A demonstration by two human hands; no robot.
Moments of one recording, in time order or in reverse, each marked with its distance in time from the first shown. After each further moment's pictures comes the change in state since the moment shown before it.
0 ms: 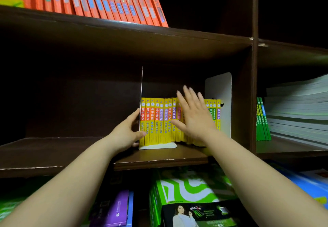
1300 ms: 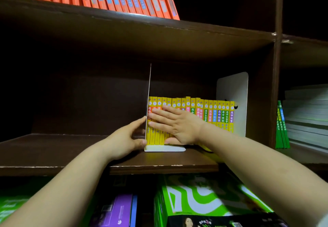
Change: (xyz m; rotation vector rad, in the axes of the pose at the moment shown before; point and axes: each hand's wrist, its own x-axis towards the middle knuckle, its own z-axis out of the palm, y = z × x) left_hand -0.012 -0.004 -0.008 0.244 -0.039 0.050; right_hand 0.035 -0.012 0.025 -0.534 -0.175 -0.843
